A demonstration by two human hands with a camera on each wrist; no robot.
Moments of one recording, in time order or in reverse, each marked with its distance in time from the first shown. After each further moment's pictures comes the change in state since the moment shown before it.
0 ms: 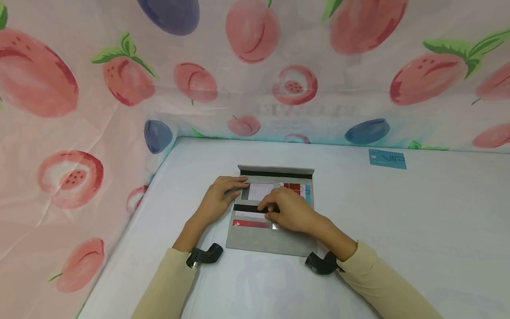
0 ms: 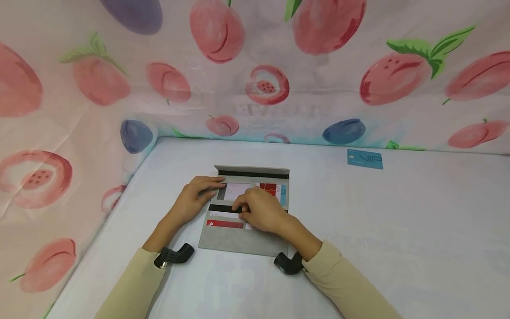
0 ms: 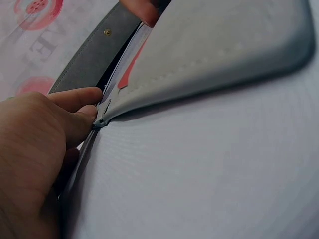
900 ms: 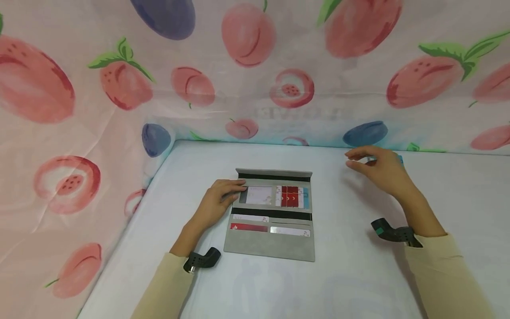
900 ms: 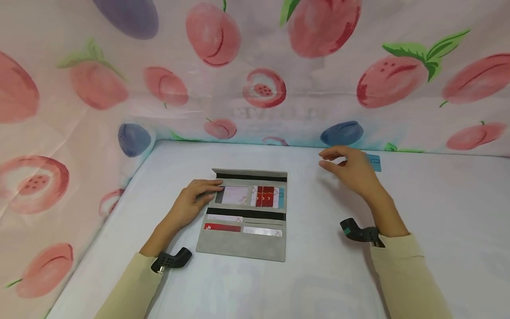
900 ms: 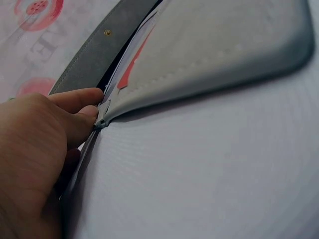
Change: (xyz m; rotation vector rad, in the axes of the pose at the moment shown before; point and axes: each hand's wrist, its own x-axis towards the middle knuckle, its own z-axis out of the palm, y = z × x) left_hand -0.001 0.001 0.000 0.015 0.006 -0.003; right_hand -0.069 0.109 -0.134 0.031 0.379 0.334
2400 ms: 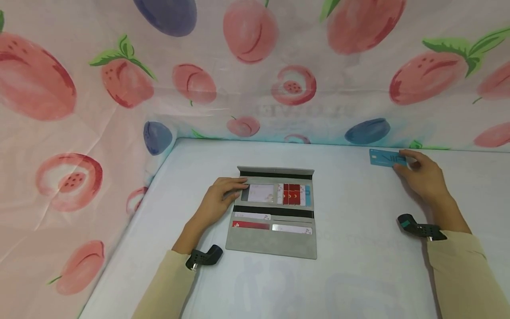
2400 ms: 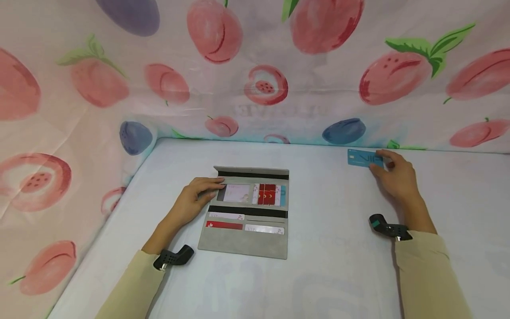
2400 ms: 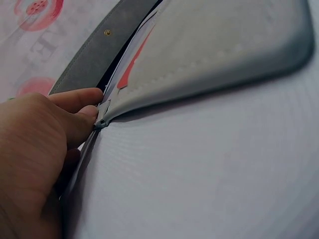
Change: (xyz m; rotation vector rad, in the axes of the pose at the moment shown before) left_hand 0.000 -0.002 0.001 -0.004 -0.018 -0.018; right_hand -0.016 0.111 -0.023 -0.113 0.110 0.350
